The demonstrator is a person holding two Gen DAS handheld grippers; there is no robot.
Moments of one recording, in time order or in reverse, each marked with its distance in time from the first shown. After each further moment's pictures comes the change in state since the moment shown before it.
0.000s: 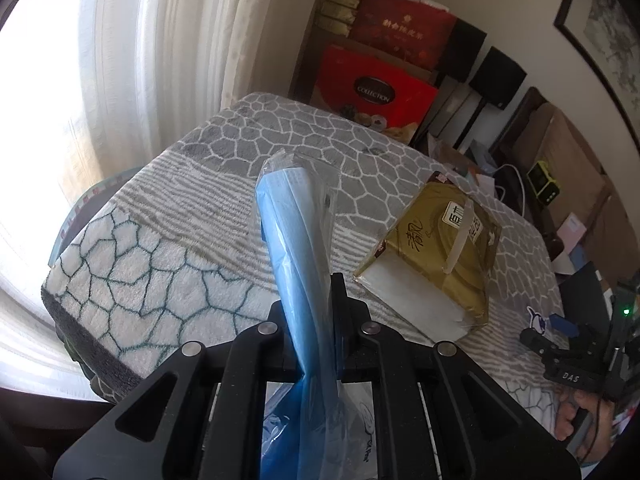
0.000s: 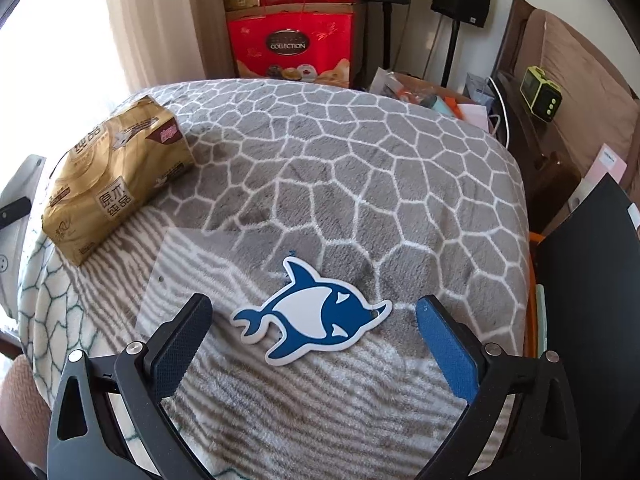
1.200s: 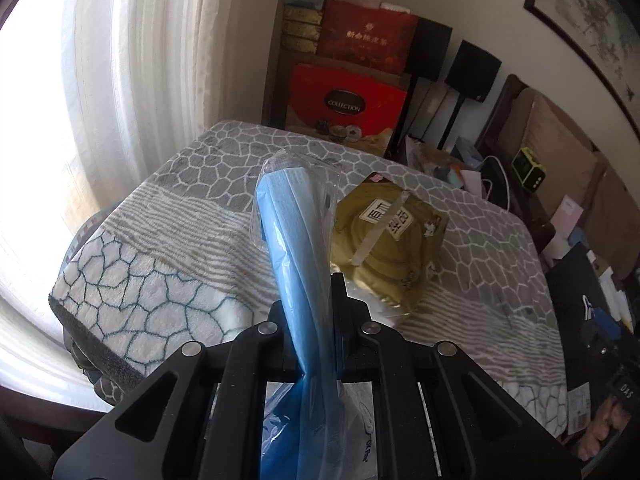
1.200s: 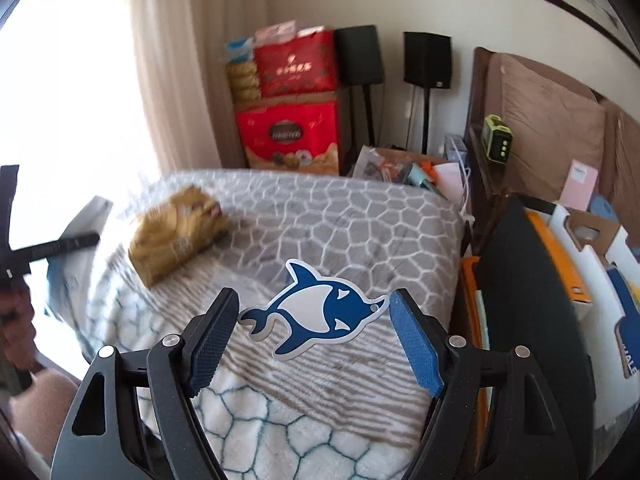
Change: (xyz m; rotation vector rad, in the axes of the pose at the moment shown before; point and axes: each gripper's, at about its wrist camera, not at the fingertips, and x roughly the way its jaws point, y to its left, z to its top) left arm -0.029 -0.069 -0.012 0.097 -0.069 0.023; right arm -0.125 -0.027 -0.041 0.087 -0.317 0.045
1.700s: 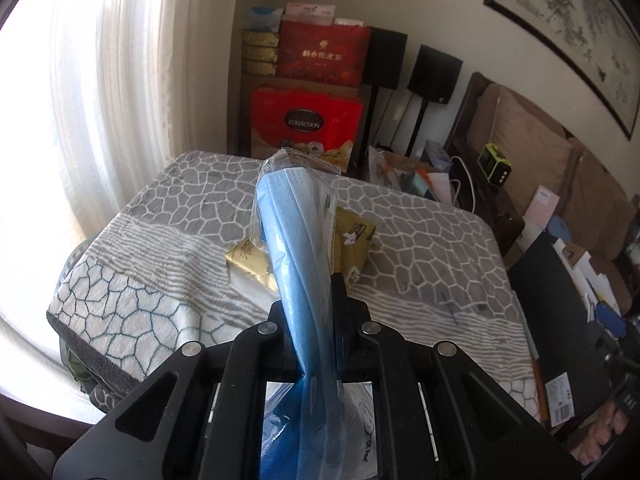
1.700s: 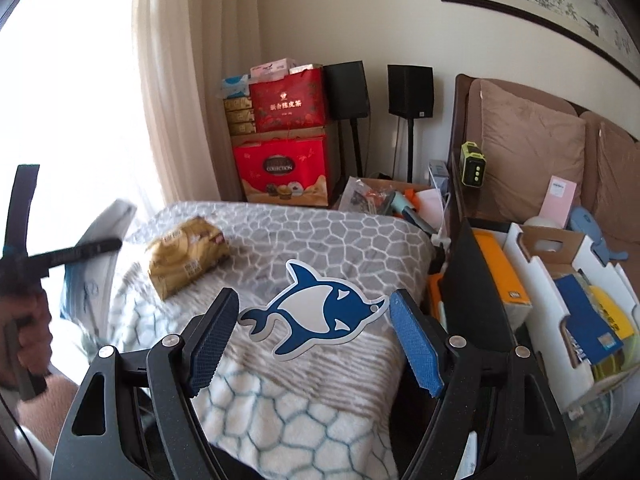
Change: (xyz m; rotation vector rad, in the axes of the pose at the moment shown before) left arm -0.036 -0.056 0.000 0.090 -0.053 -0.042; right arm -0.064 -0.011 -0.008 -0.019 -0.087 -0.024
